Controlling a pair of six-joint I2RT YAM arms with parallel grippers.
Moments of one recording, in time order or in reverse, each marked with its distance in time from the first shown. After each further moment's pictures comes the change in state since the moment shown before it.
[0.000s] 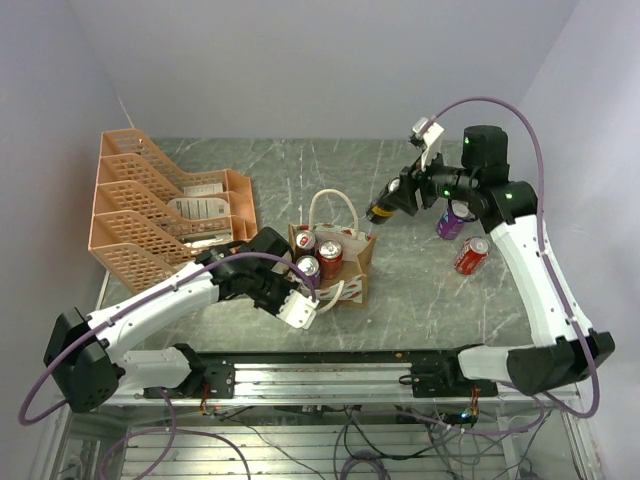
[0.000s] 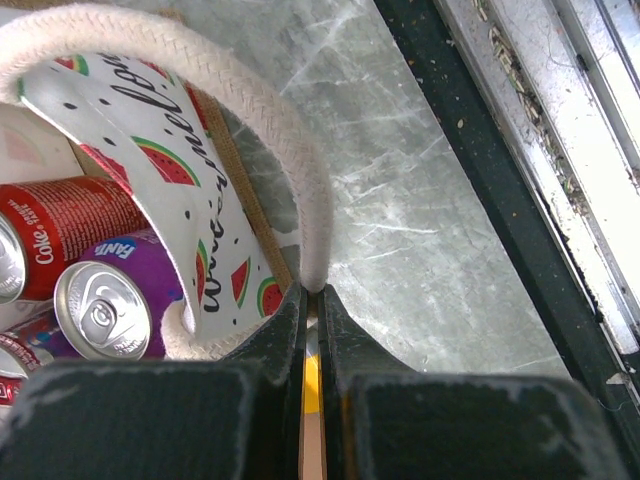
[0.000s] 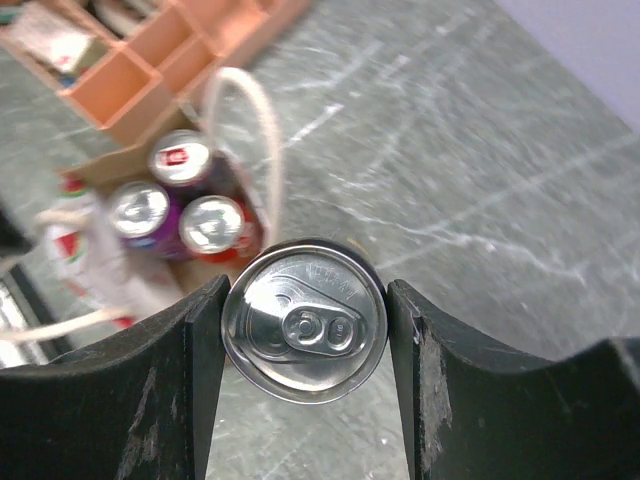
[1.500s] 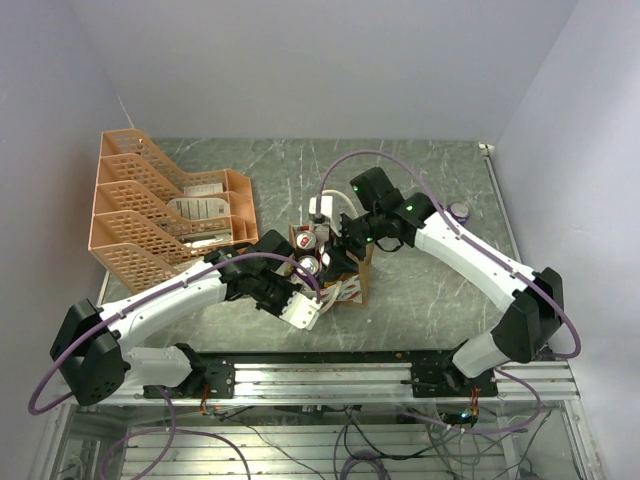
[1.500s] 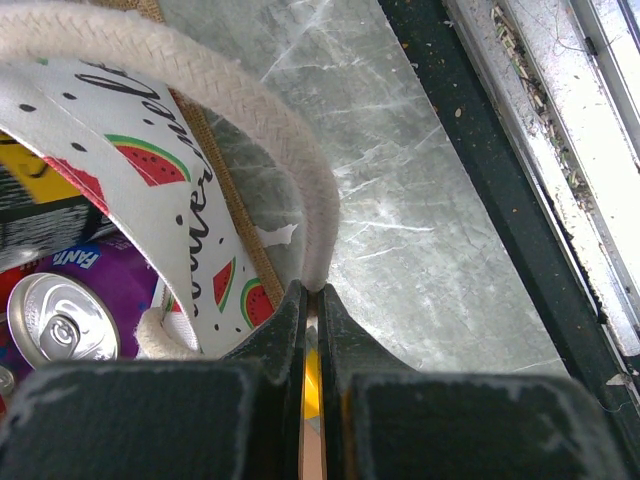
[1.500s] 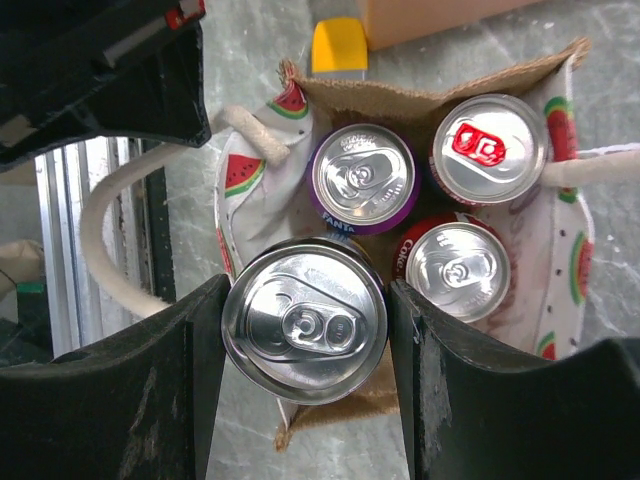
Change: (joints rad) left arm -0.011 0.050 -0.026 0.031 -0.032 -0.004; right arm 0.473 0.188 -0.113 -0.068 -0.079 -0.245
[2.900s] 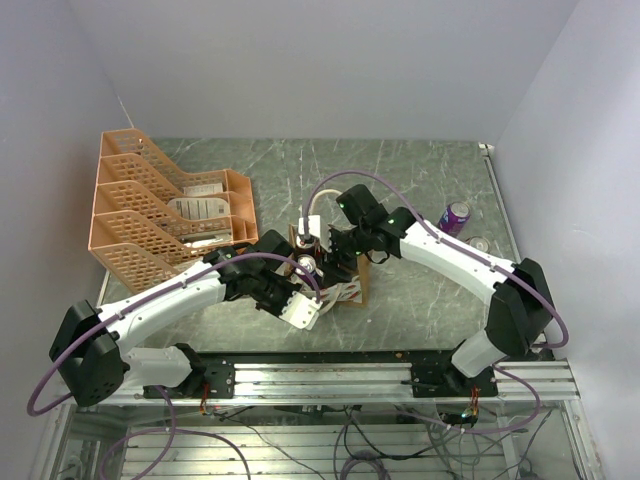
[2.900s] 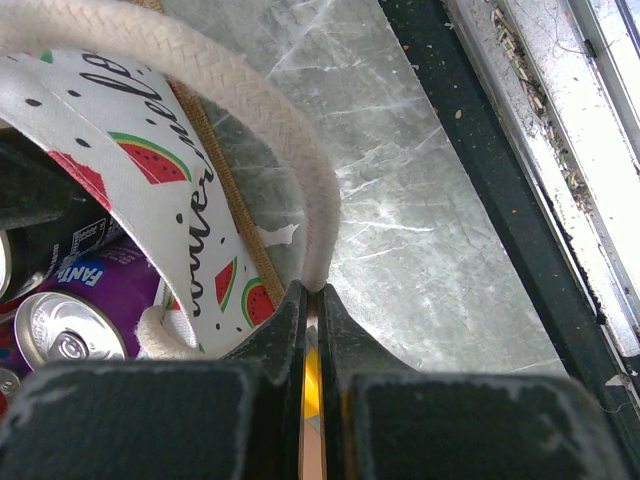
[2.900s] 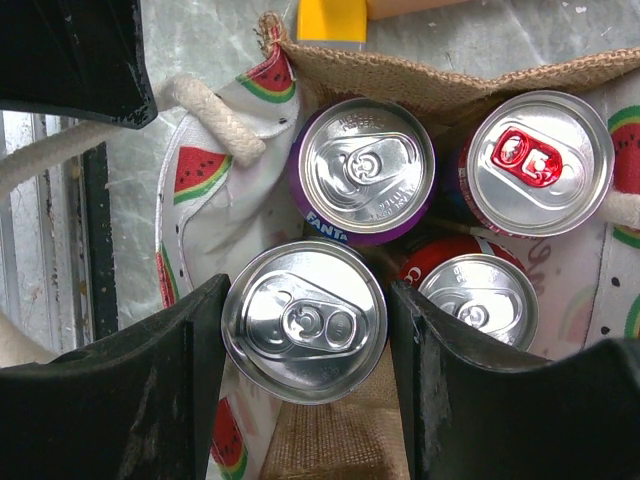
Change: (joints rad) left arm 0.000 -0.006 0.000 0.000 0.001 -0.004; right arm 0.062 0.069 -0.138 0.163 0.080 -0.077
